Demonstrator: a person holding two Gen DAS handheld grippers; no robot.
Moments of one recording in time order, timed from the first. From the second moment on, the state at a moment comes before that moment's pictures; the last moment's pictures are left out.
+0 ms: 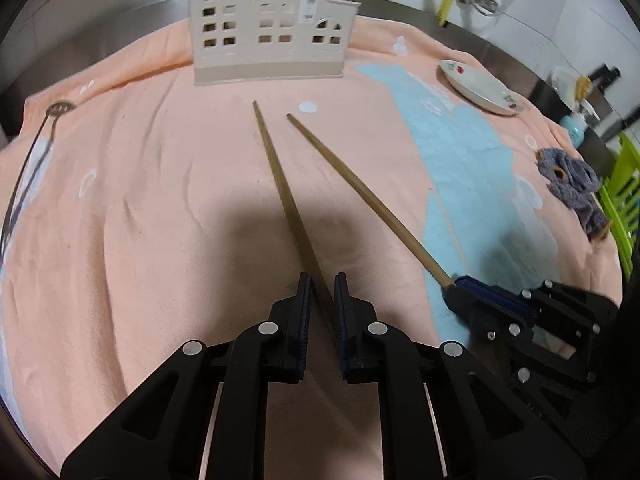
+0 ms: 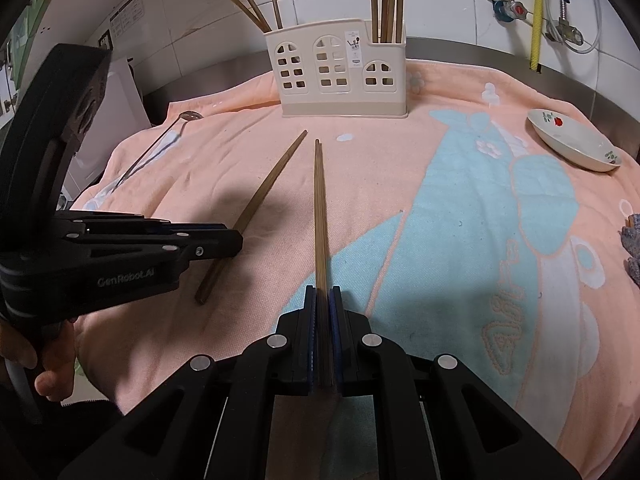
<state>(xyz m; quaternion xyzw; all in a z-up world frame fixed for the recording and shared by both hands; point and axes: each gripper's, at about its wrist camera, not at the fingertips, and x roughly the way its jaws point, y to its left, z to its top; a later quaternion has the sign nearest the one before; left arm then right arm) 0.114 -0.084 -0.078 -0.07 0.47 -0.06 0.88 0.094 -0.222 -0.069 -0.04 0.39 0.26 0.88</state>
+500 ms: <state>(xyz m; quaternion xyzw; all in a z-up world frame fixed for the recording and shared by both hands) 0.113 -0.080 -0.078 -0.07 0.47 -0.05 0.88 0.089 -0.221 -0.069 -0.04 0.39 0.26 0.88</state>
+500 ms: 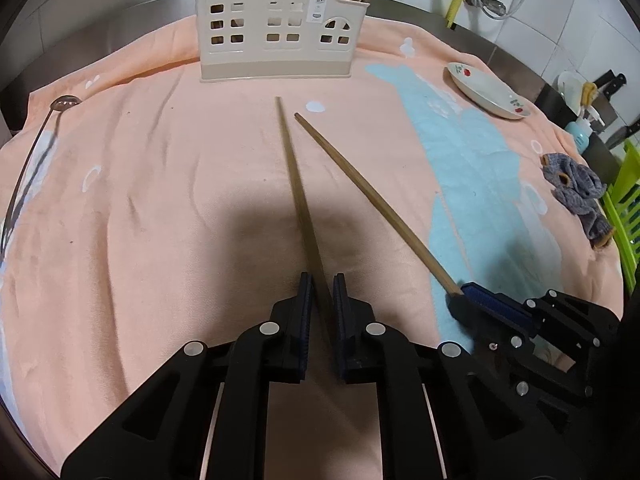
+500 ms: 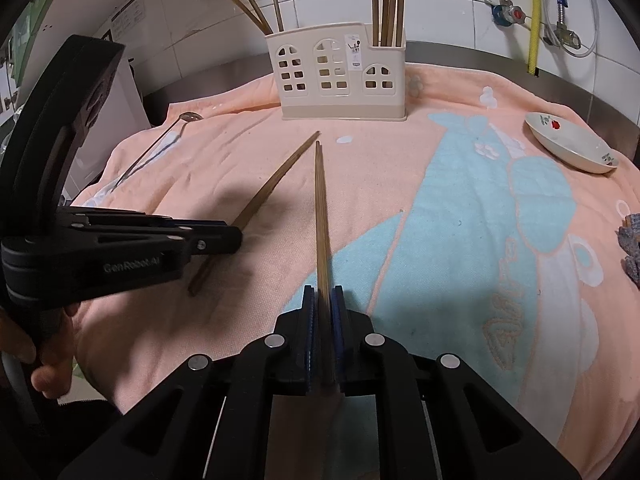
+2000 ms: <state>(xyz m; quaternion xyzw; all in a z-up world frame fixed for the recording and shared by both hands) 0.151 -0.023 0.067 -0.02 0.29 -0.12 0.95 0.196 -0.202 0.163 -0.09 0.26 0.29 0.92</state>
